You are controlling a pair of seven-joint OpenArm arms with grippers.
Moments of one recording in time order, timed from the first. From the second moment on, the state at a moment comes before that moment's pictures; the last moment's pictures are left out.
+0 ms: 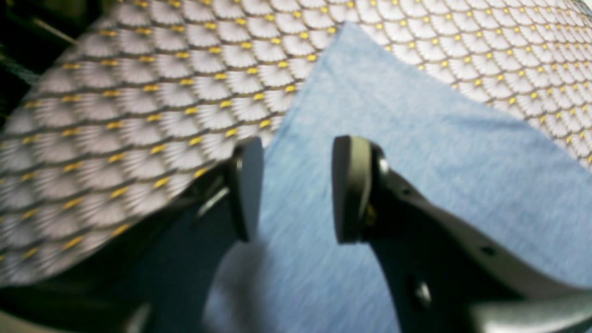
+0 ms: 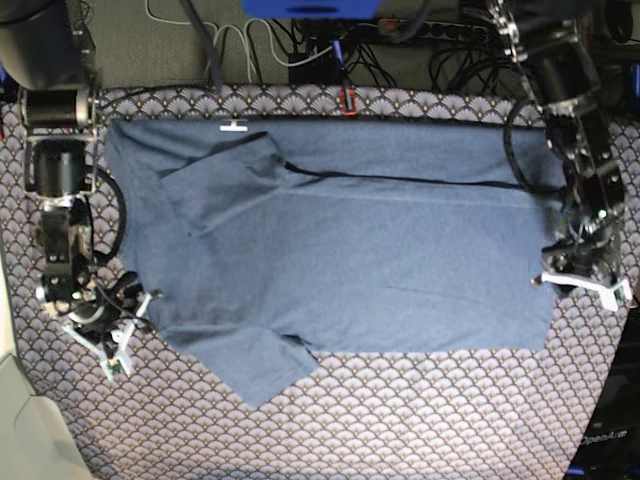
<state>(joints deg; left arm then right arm) -9.6 -13.0 -24.8 78.5 -18.7 -0.7 35.2 28.3 19.8 -0.3 54.6 0.6 26.0 -32.5</state>
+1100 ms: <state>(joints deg) -22.4 -13.1 -13.0 57.9 -7.3 -0.7 21.2 32.1 17.2 -5.1 43.1 0.2 23.9 -24.3</state>
